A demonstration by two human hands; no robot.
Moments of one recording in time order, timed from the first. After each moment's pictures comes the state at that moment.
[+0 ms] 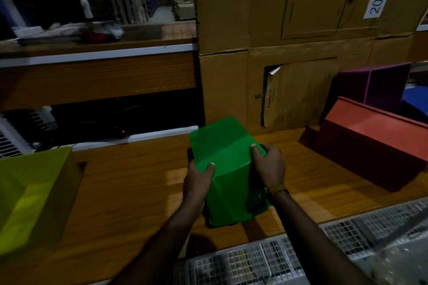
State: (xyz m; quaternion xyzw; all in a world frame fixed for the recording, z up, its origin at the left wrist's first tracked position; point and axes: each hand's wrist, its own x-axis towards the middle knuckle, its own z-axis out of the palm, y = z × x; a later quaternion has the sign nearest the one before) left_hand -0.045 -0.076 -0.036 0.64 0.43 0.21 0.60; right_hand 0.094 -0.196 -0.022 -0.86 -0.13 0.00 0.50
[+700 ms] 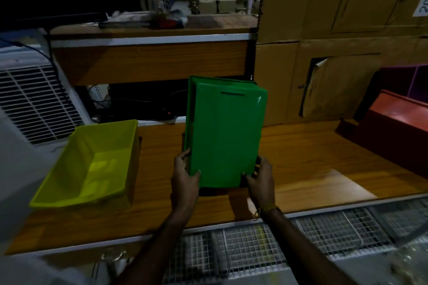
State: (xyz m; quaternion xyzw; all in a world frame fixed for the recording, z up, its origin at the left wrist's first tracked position) left_hand -0.254 0.008 -0.053 0.64 0.38 0.36 0.56; right_hand -0.108 -0.120 -0.096 -0.77 -0.24 0.08 0.59
